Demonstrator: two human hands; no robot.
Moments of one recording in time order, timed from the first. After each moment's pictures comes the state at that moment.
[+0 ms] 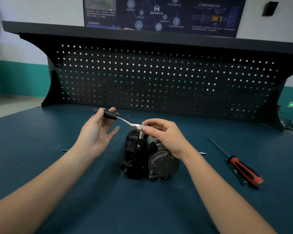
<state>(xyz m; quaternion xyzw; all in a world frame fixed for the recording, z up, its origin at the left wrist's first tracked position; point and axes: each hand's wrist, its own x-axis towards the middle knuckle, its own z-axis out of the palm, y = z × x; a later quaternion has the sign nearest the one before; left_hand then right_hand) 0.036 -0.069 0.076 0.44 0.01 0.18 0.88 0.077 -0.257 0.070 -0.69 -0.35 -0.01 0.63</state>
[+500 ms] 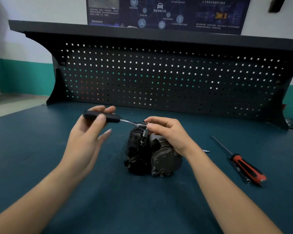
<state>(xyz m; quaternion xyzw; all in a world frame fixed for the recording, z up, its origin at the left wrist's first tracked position) -0.021 -0.071 0.059 0.55 -0.11 0.30 0.77 0.075 -0.261 0.070 -0.69 -0.36 0.00 0.63</state>
